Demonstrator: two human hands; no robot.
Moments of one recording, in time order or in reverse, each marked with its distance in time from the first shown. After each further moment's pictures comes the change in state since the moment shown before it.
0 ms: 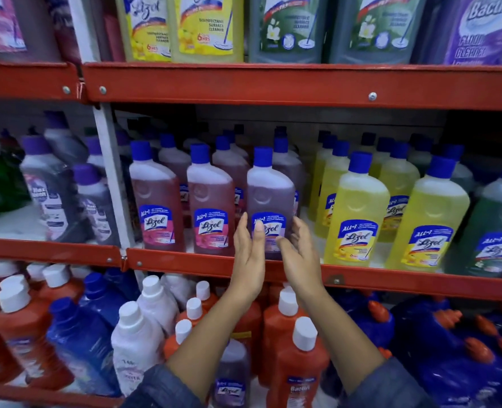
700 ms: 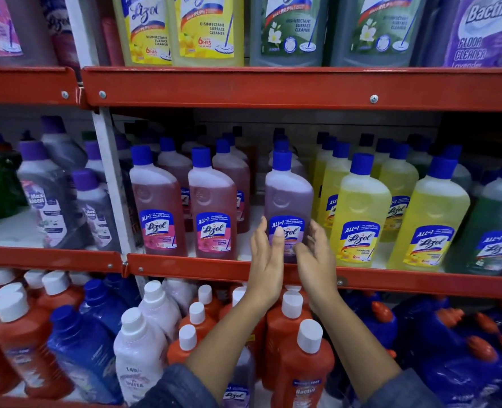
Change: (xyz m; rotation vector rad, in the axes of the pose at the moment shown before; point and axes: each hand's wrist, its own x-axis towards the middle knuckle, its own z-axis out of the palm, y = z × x) left_hand -0.004 0.001 0.015 0.036 -0.072 0.029; right_hand 0.002 0.005 -0.011 -0.056 0.139 -0.001
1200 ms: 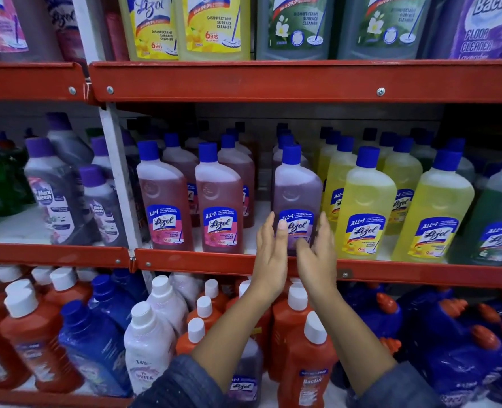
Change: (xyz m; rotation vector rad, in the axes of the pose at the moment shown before) left_hand -0.003 0.001 -0.007 -0.051 -0.046 0.021; right_hand -0.011 -0.005 0.012 -0.099 0.077 -0.040
